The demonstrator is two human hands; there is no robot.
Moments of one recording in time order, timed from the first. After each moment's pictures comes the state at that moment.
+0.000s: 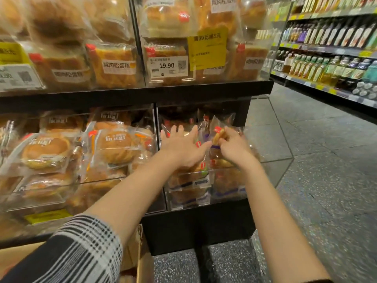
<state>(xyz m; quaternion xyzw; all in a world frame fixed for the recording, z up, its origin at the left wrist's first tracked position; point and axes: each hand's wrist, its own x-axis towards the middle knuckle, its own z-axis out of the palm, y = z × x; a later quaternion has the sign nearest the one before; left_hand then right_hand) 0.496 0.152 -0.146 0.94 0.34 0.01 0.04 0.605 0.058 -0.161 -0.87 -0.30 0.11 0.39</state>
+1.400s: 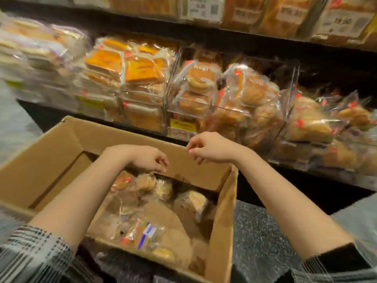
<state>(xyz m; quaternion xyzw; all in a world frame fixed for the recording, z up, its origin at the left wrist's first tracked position) 0.129 0.158 -0.198 0.83 0.44 -0.21 0.26 0.317 0.104 -0.174 -0.62 -0.71 0.31 0.07</state>
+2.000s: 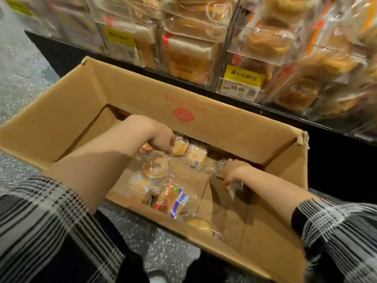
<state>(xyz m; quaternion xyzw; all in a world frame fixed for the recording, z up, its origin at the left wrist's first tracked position) 0.063 0.194 -0.282 0.78 0.47 -0.35 0.21 0.279 0.135 -0.416 -0.69 -0.60 0.27 -0.31</state>
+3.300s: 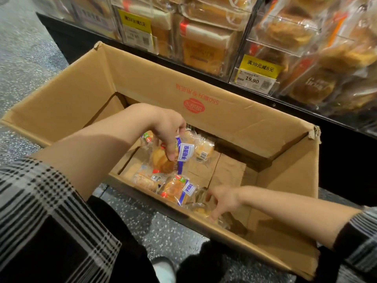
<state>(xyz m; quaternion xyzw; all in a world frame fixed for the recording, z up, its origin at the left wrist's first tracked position) 0.039 0.188 -0.277 0.78 0.46 -0.26 0.34 0.215 0.065 -0.399 -0.52 -0.66 0.44 -0.30</state>
